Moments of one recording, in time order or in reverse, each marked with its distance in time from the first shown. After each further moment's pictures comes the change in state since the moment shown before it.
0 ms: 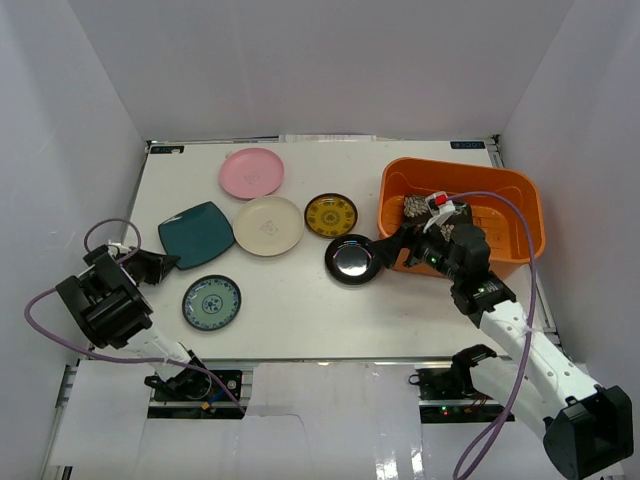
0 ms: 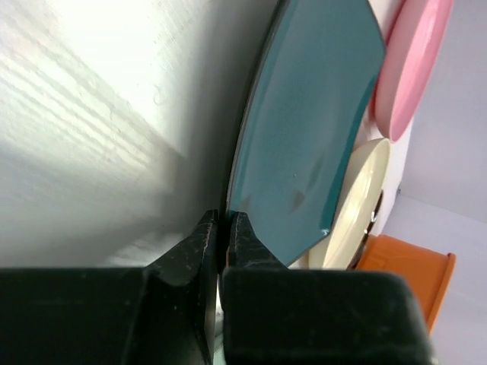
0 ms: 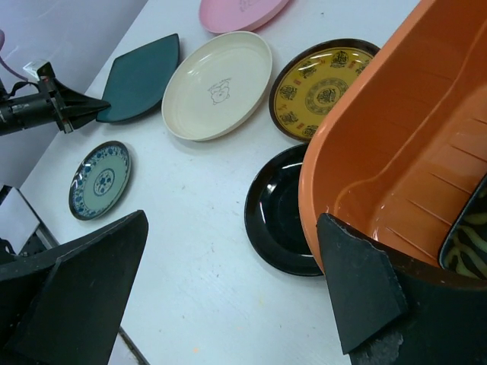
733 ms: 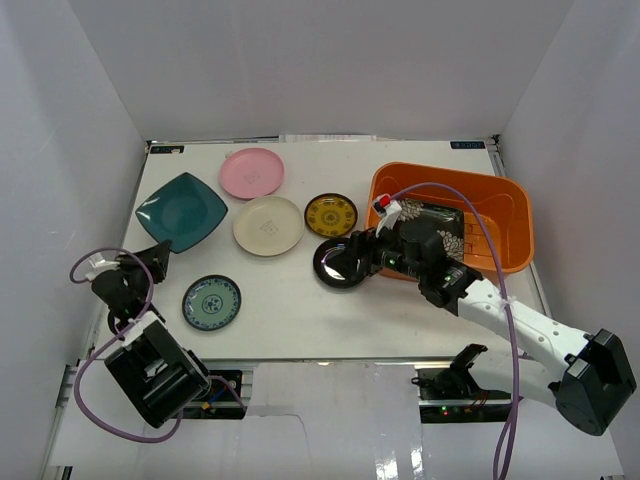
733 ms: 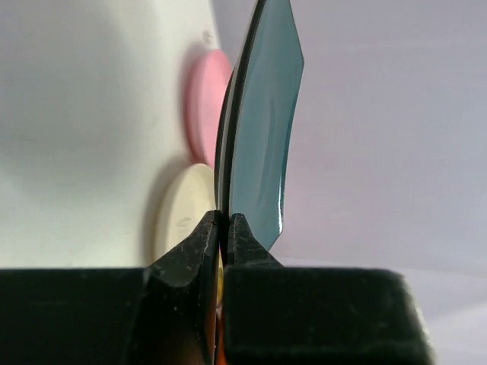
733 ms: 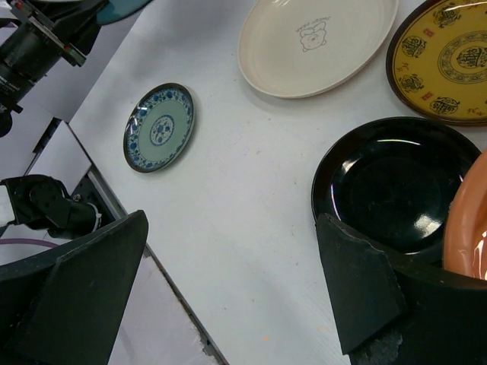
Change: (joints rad) left arm 0.023 -0.555 -0.428 0.532 -0.018 -0.638; right arm 0.356 0.210 0.150 -0.028 0.130 0.056
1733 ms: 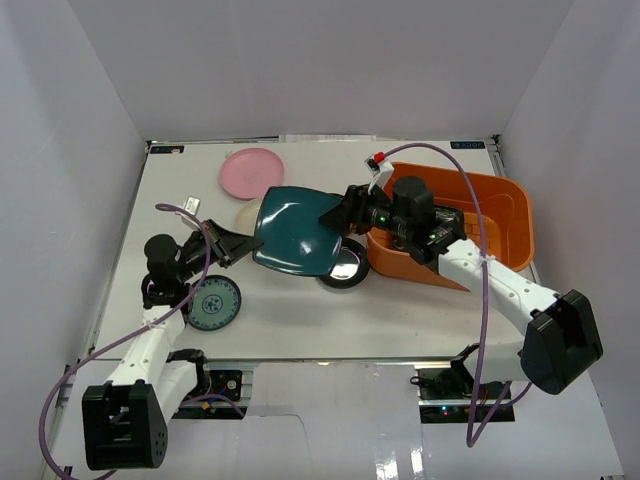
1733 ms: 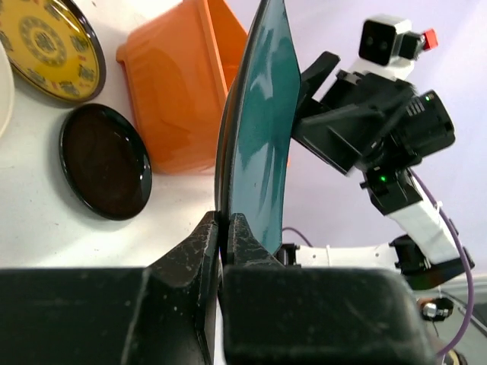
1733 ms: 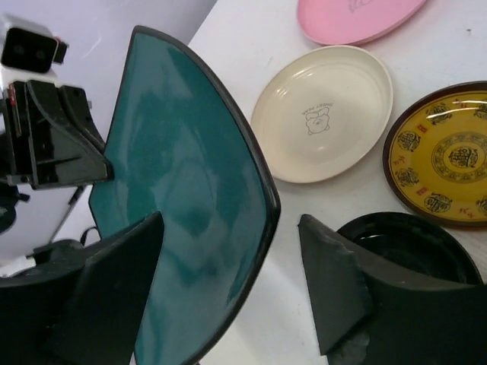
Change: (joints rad) left arm -0.704 -0.222 0.180 -0.164 0.216 0.100; right arm -0.123 0.275 0.304 0.031 -0.119 0.035
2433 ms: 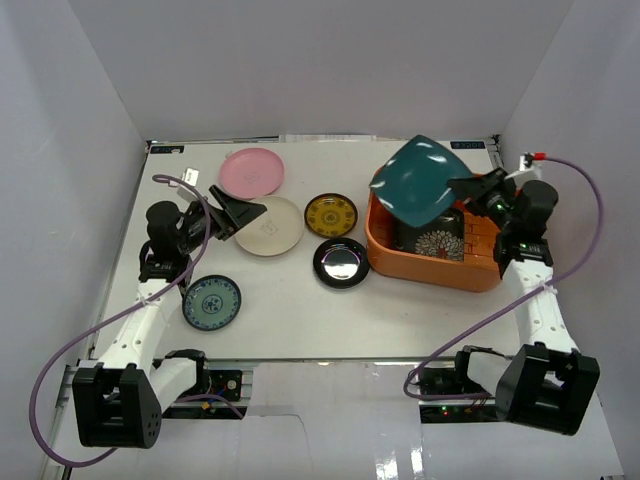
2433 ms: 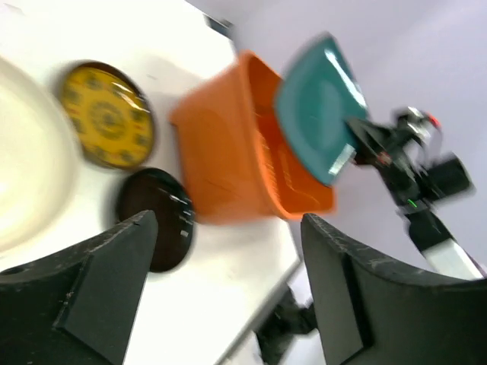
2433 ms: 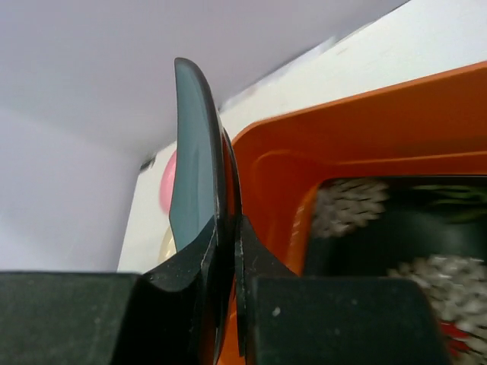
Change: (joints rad) left arm -0.074 0.121 0.260 -0.236 -0.176 0.215; right arm -0.729 -0.210 -0.176 0.076 -0.166 0.256
